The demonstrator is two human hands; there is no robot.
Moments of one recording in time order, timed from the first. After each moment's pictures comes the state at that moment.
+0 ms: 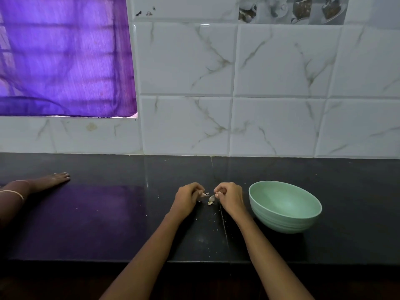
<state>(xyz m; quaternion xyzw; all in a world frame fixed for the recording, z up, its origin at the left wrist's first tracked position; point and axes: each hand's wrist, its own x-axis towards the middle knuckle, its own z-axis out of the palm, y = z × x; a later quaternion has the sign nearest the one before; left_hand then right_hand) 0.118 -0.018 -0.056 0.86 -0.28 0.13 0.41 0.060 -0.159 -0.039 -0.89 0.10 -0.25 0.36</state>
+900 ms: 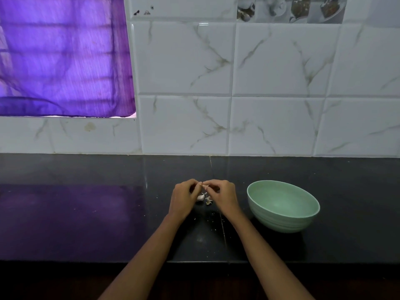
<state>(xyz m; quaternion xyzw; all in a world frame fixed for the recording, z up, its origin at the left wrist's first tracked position) 0.111 -0.022 -0.055 0.81 -0.27 0.23 0.46 0.063 -0.149 -0.038 -0.84 -0.05 -0.32 0.43</state>
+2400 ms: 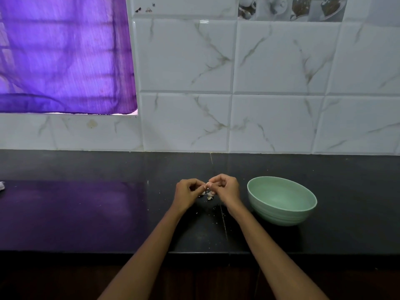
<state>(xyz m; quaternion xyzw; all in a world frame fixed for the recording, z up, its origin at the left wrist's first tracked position) 0.108 -0.018 -0.055 0.78 -0.29 0.14 0.54 0.057 -0.148 -0.036 -0.76 0.06 -0.26 0.59</state>
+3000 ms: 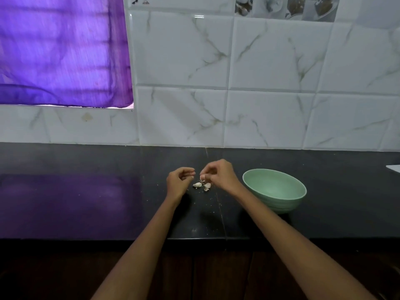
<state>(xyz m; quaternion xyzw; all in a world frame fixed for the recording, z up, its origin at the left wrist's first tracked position) 0.109 -0.011 -0.055 0.71 -0.19 0.11 0.67 0.033 -0.142 0.007 -0.90 -0.05 -0.22 0.38</state>
